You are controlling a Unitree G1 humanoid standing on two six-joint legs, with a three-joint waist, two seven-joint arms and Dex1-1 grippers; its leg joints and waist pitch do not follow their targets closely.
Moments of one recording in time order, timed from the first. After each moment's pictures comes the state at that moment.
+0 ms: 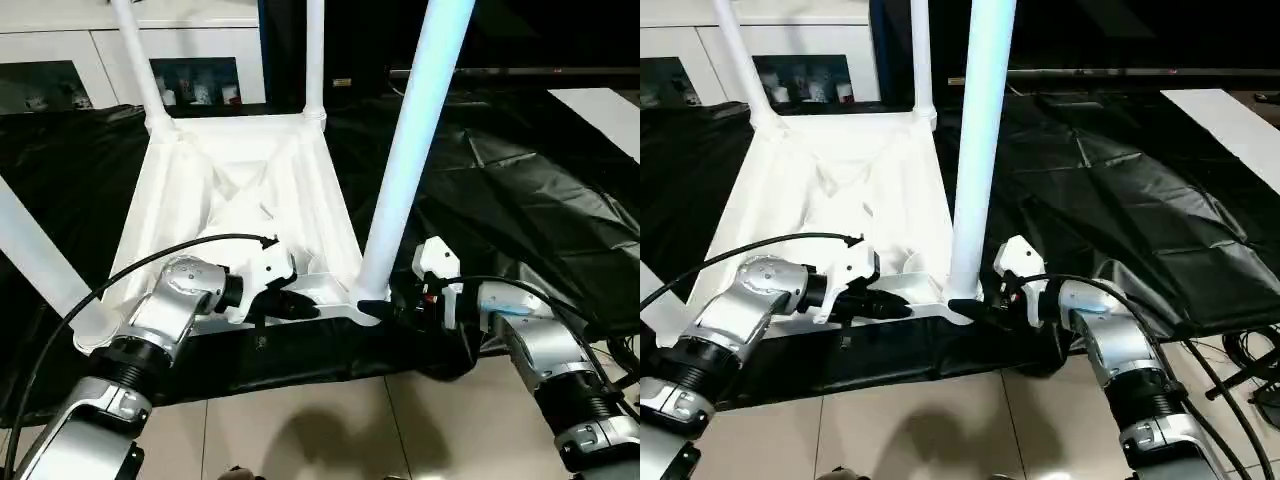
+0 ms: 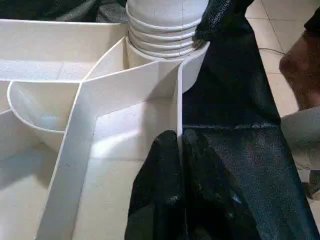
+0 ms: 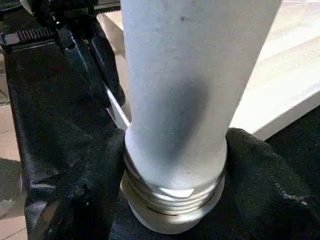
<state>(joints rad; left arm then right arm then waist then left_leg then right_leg) -0.57 0.38 -0.28 0.55 -0.01 0.10 -1.23 -0.44 -0.38 0.17 0.51 0.16 0.02 1.09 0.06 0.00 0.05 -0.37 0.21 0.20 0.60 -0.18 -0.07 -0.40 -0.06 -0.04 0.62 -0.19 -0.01</state>
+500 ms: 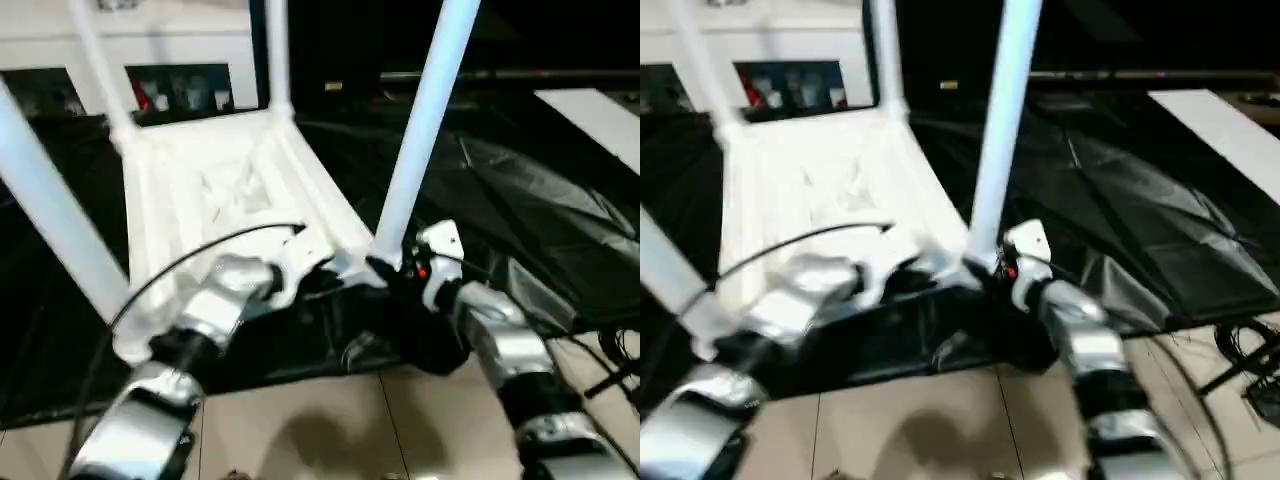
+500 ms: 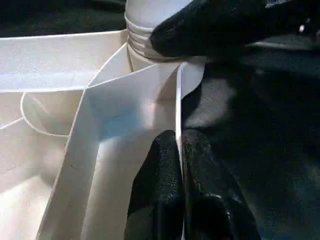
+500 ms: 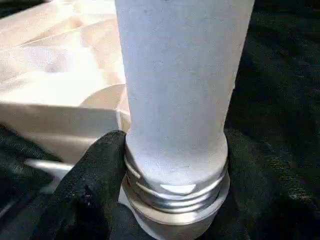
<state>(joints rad) -0.70 0.14 -0.27 0.75 0.11 0.15 -0.79 -0.49 -0.12 0.00 0.67 0.11 0.01 0.46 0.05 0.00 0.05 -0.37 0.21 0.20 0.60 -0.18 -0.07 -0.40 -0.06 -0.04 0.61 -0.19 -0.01</state>
